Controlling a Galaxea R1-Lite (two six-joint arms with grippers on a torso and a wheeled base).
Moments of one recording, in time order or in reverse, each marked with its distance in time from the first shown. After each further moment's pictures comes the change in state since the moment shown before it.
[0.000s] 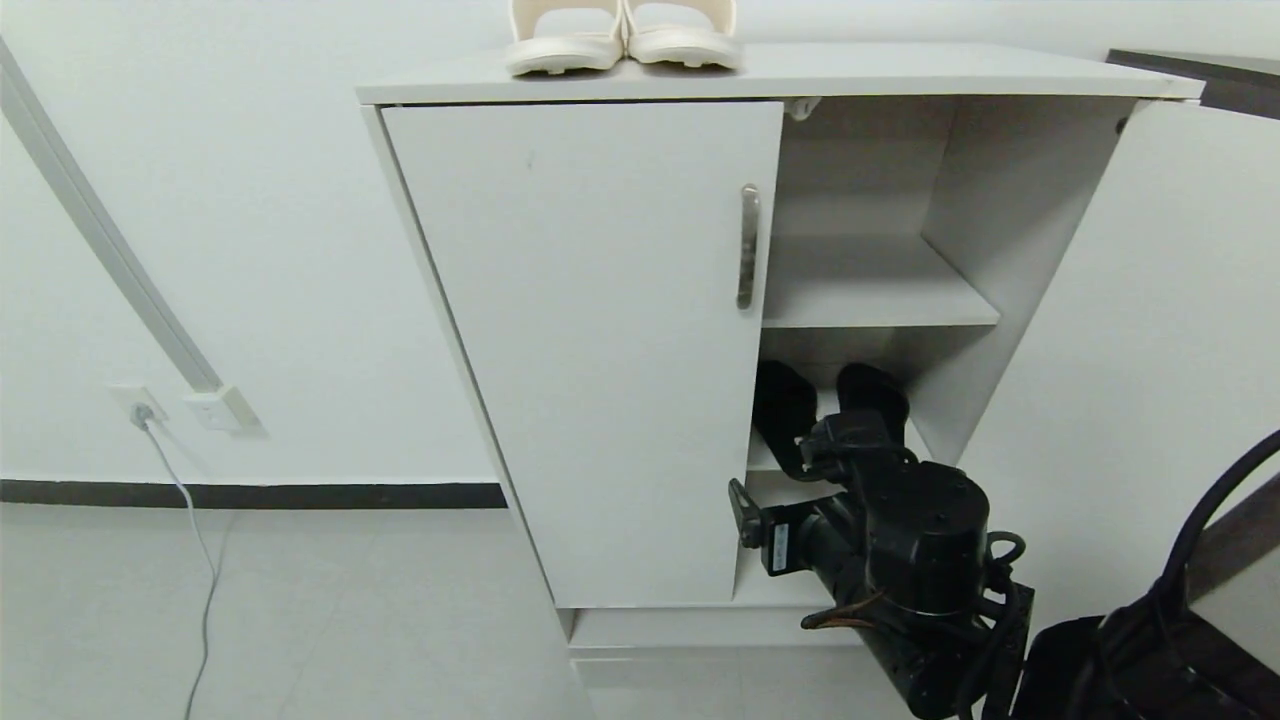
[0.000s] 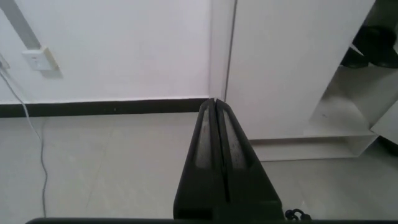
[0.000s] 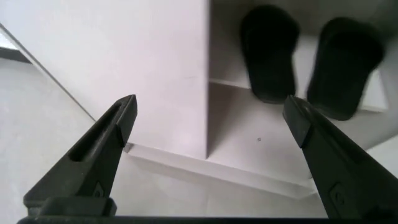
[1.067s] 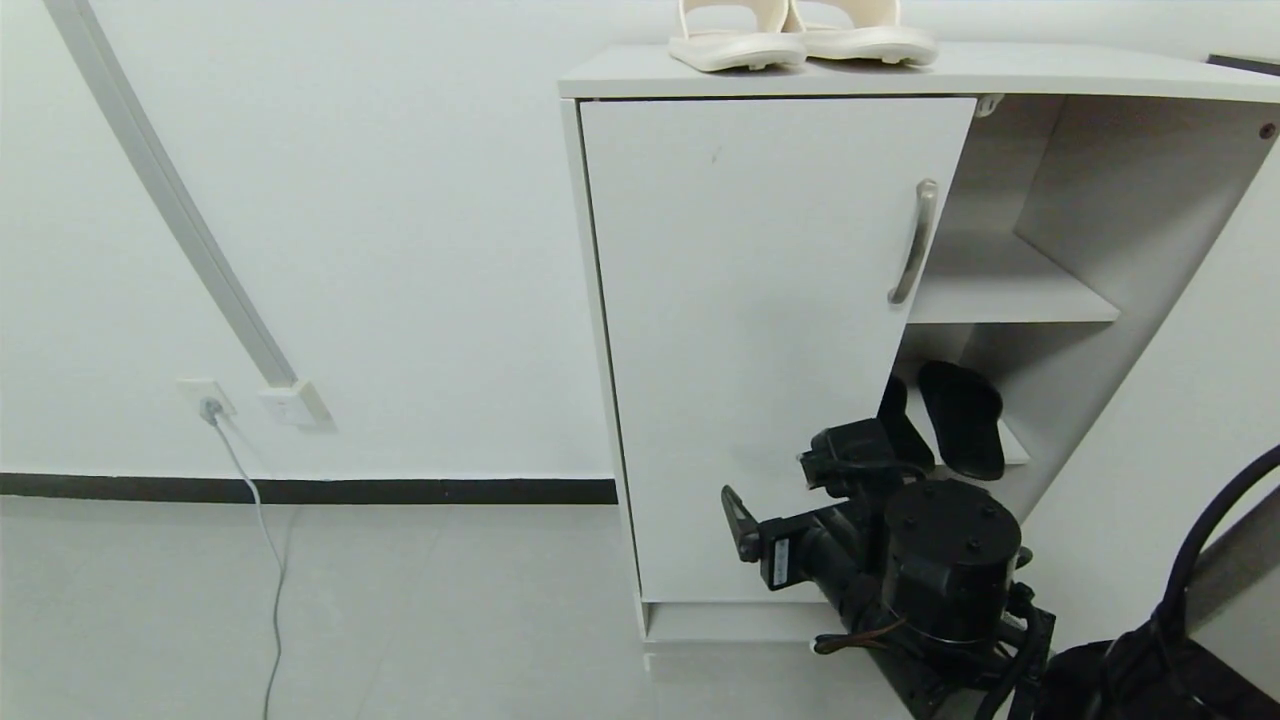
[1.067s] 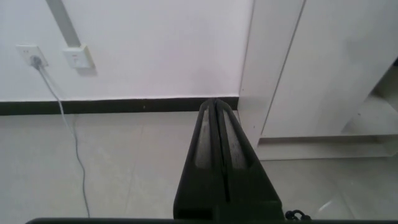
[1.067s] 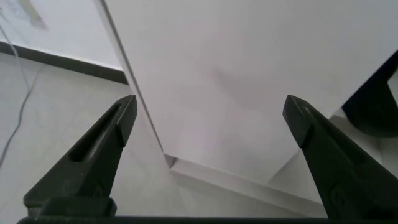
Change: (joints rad) left arm 0.000 0.000 0.000 0.000 0.008 -0.002; right arm 0.003 0.004 0.063 -0.128 0.043 -0.066
